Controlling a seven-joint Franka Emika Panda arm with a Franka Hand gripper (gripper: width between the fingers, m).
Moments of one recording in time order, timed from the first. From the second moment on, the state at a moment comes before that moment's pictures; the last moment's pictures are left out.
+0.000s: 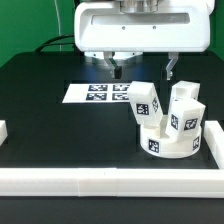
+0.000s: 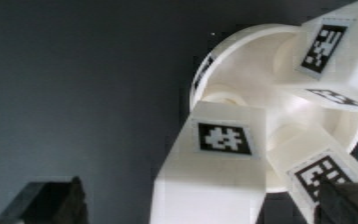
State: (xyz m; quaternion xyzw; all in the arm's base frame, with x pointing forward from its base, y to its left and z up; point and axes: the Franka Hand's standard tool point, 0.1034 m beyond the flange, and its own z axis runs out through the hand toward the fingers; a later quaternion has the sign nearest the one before) arm 0.546 0.017 0.109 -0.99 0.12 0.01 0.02
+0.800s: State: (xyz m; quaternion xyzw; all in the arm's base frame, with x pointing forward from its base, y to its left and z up) arm 0.551 0.009 0.110 -1.00 -0.04 -0.01 0.00
